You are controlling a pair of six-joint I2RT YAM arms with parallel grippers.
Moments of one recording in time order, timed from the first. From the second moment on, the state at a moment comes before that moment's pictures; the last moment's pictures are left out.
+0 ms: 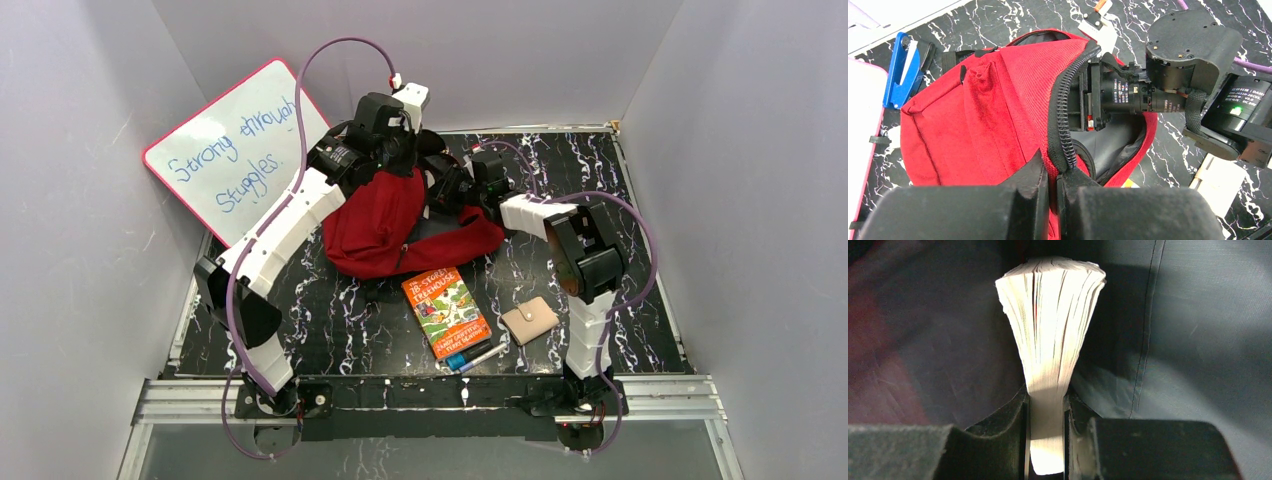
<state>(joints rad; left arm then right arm) -0.64 1.73 1.90 -0.74 -0.09 -0.09 0.46 2.01 1.28 0.25 -0.55 1.10</state>
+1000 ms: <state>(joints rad) -0.62 1.79 1.89 -0.71 -0.12 -0.10 0.48 1.63 1.28 -0.18 -0.05 0.68</state>
